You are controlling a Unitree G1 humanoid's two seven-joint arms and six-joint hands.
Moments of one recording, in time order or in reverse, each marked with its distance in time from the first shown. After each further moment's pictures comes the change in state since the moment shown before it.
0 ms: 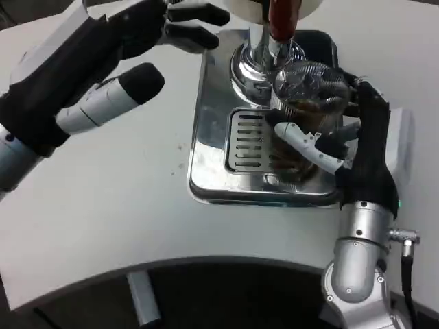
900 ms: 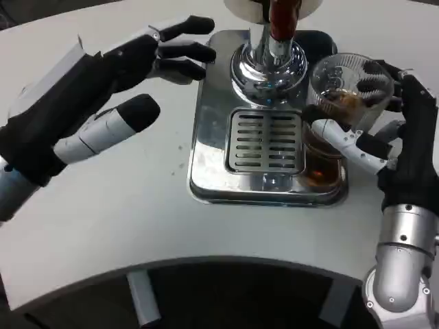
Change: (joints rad) left arm 0.113 0.002 0.007 -0.044 0.025 0.012 0.030; right arm 0.090 -0.063 -0.069 -0.174 -0.010 0.029 0.077
